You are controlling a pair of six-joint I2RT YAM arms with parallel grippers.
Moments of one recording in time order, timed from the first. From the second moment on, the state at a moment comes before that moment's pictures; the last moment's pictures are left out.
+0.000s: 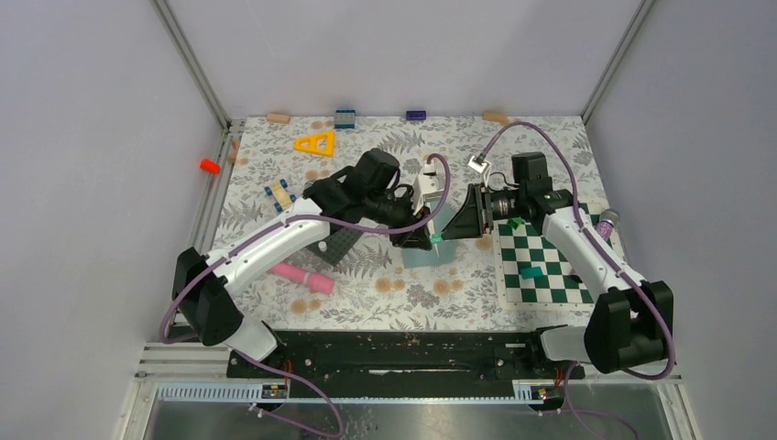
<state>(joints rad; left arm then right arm) -0.81 1.52 1.40 -0.59 0.70 0.20 0.22 1.33 1.00 -0.48 -1.34 0.10</state>
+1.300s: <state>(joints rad) -0.77 1.71 1.41 -0.61 1.12 0.15 0.31 0.86 0.60 -0.23 -1.27 -0.75</state>
